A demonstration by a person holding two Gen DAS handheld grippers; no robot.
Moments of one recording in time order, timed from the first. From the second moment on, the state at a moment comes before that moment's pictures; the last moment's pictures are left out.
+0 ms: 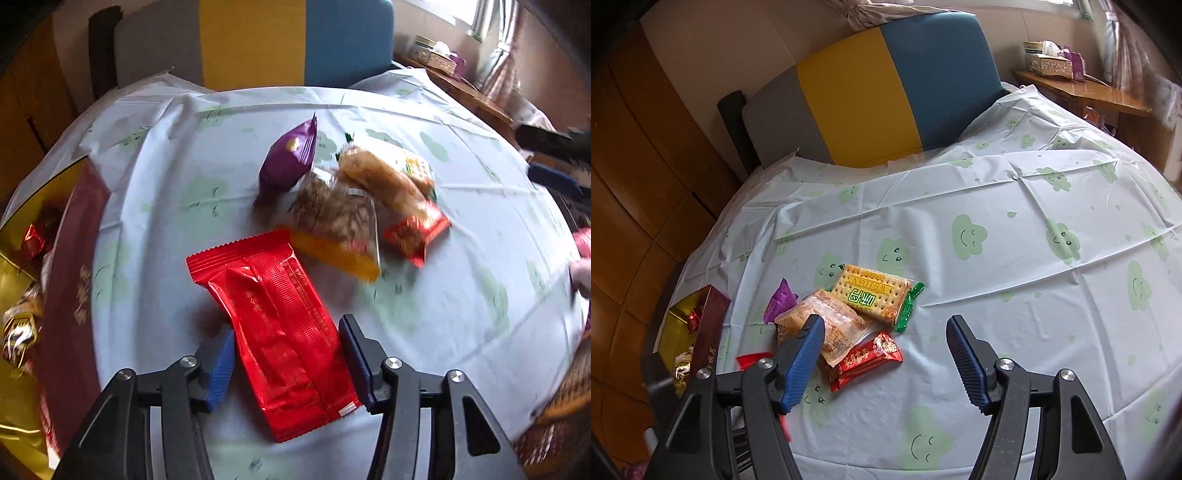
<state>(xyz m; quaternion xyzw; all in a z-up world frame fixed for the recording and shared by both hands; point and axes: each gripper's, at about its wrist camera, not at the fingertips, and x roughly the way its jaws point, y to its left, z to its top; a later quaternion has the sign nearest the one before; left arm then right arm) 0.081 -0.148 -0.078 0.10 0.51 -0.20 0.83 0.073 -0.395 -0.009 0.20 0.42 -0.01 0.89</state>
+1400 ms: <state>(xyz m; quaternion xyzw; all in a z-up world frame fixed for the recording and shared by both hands) 0.044 -0.109 -0.085 0.07 0.45 -0.24 0.86 0.175 -0.231 -0.028 0.02 0.48 0.13 0.87</state>
